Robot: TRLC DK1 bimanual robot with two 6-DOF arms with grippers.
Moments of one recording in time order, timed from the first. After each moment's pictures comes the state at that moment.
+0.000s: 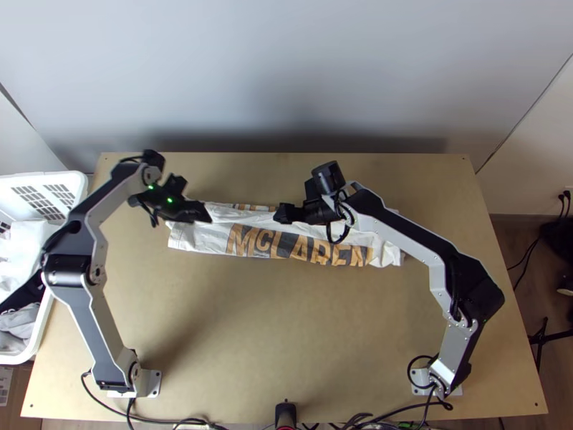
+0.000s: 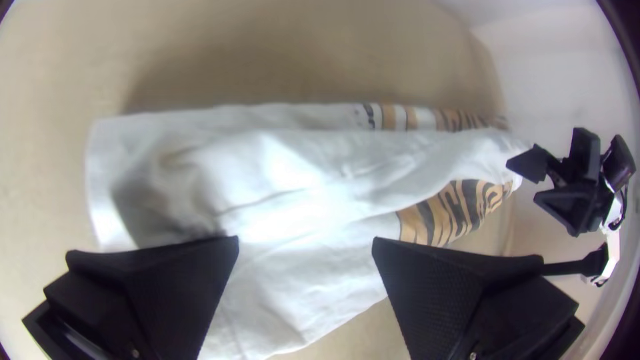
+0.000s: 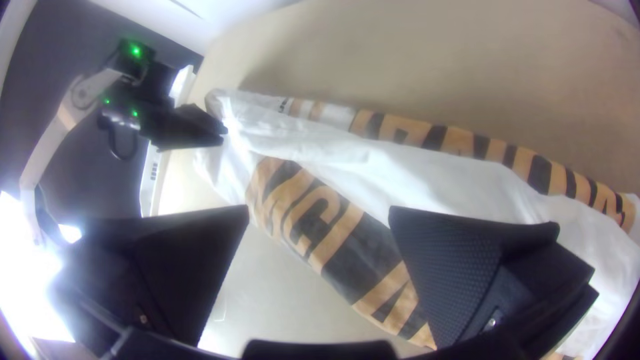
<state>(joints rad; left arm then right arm) 0.00 2.06 1.61 -0.98 0.51 0.20 0.63 1.92 1.50 -0.41 -0.38 0.55</state>
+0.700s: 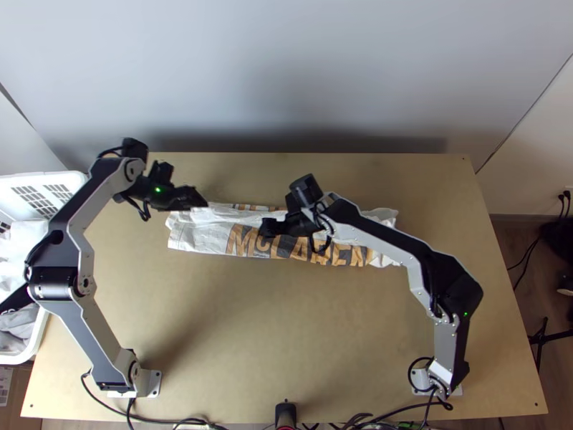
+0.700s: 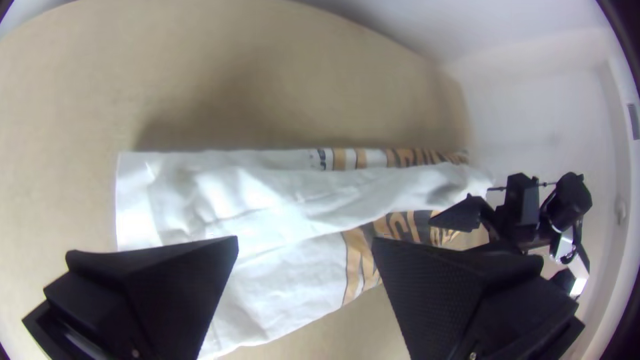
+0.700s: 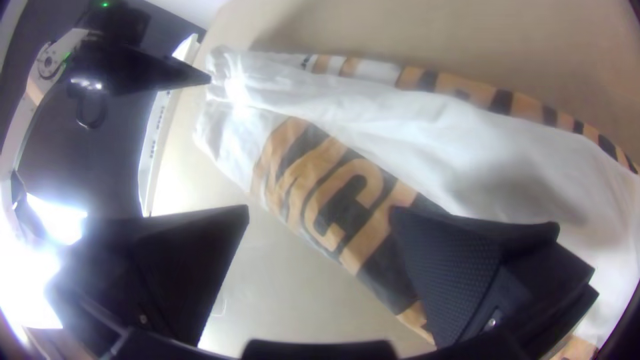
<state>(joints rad) 0.04 1.97 1.61 -0.95 0.62 0.11 0.72 2.02 1.54 -0.38 -0.38 0.58</state>
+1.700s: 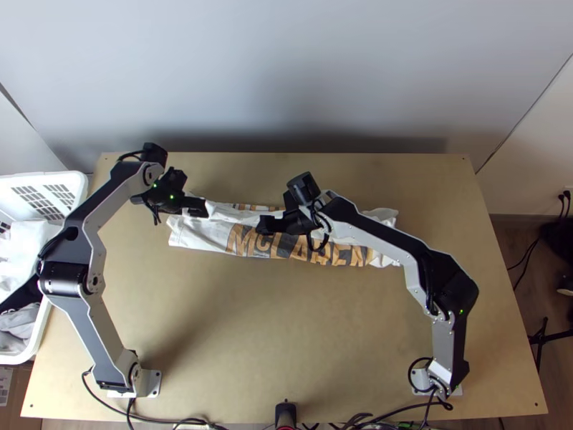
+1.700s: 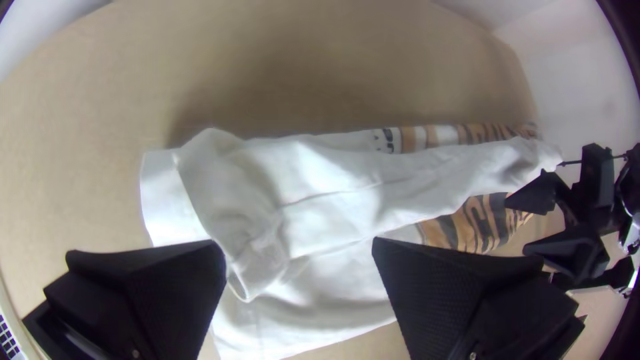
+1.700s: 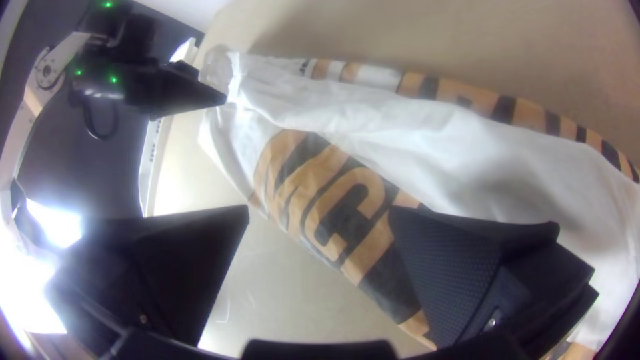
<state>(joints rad) -0.04 2.00 1.60 -0.90 0.33 0.16 0.73 2.04 1.57 -0.38 -0.38 0.59</state>
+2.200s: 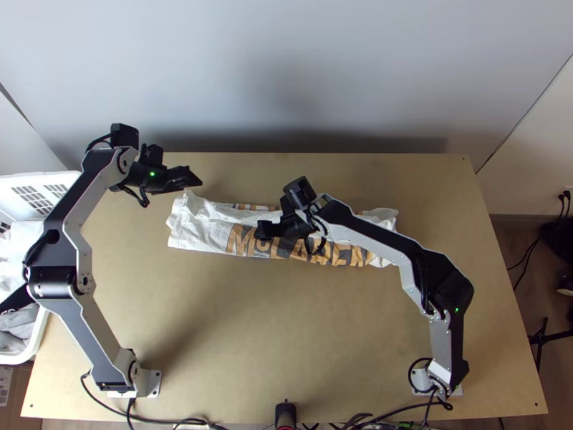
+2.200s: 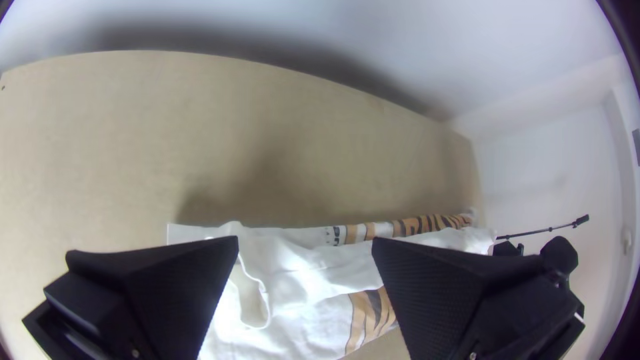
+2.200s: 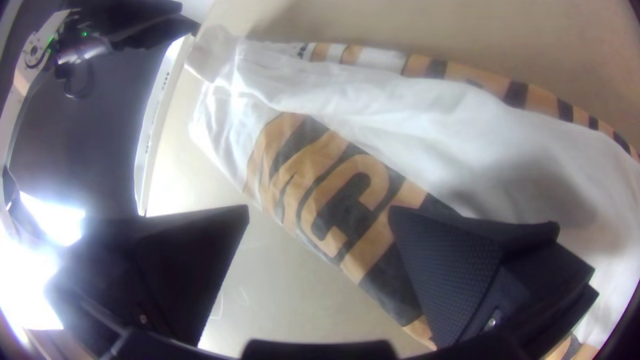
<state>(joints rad) 0.06 1.98 1.70 -0.81 0.57 -0.05 0.74 2.06 1.57 -0.38 -0.37 0.58</state>
